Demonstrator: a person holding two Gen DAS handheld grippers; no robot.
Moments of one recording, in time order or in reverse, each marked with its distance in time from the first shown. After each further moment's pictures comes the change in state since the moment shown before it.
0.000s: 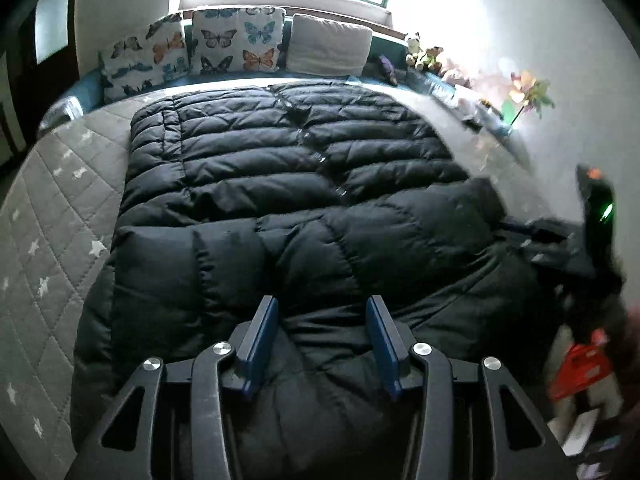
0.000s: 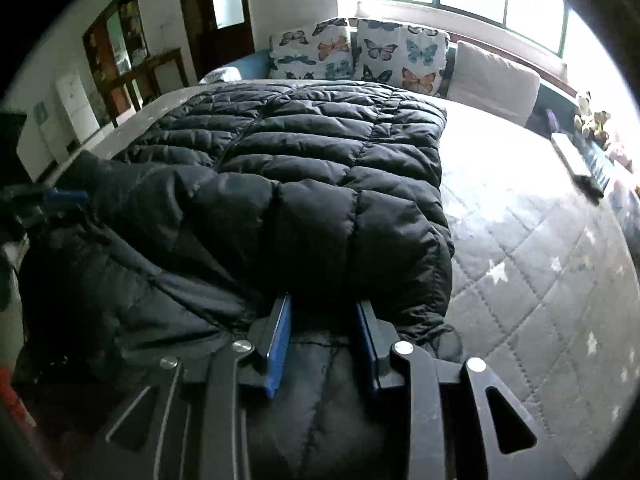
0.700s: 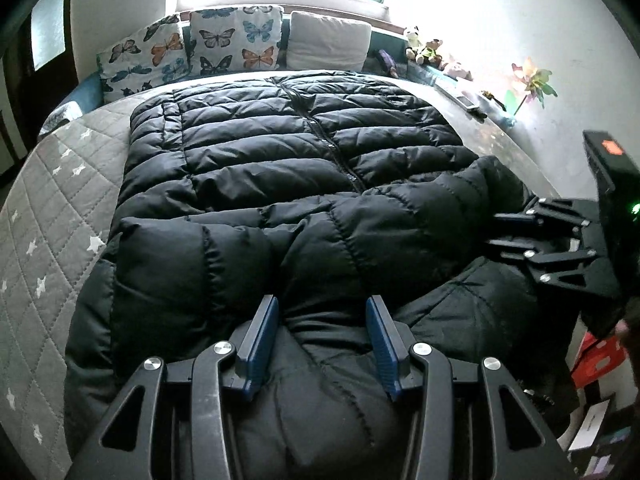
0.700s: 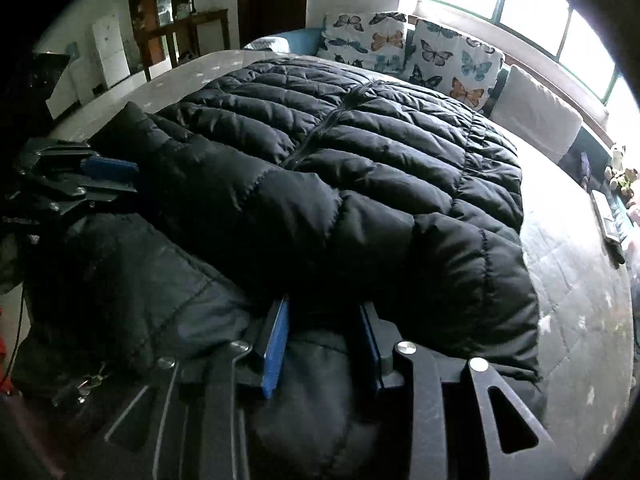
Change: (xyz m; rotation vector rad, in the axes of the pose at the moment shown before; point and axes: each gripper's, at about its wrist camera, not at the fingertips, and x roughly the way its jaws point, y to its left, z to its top) left arm 0.014 0.006 -0.004 0.024 0.009 0.016; right arm 0.017 0.064 0.017 -0.215 0.077 0.004
